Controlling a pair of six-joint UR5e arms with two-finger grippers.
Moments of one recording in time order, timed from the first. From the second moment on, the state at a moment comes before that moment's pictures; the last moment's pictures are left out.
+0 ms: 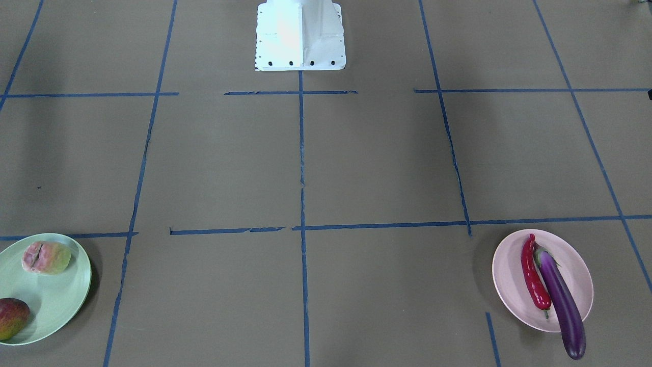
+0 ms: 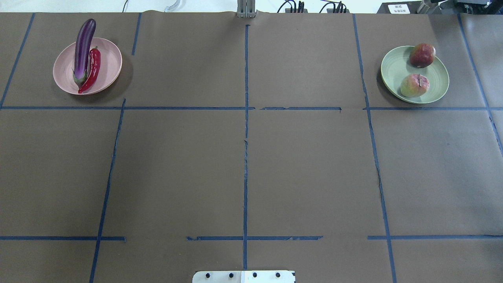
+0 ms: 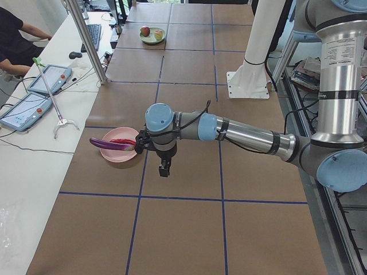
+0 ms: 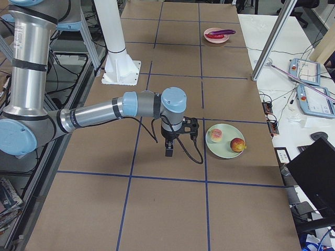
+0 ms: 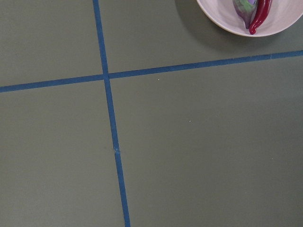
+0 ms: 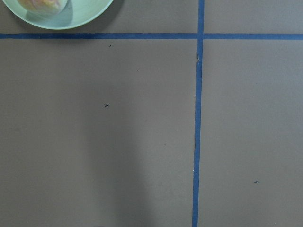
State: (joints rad) left arm -1.53 -1.47 -1.91 -1.35 -2.39 0.11; right arm 1.54 -1.75 2.03 -1.87 2.36 0.00
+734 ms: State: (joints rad) left arm -1.53 -1.43 -1.96 -1.35 -2.38 0.12; right arm 1.54 -1.76 2.02 -1.87 2.36 0.00
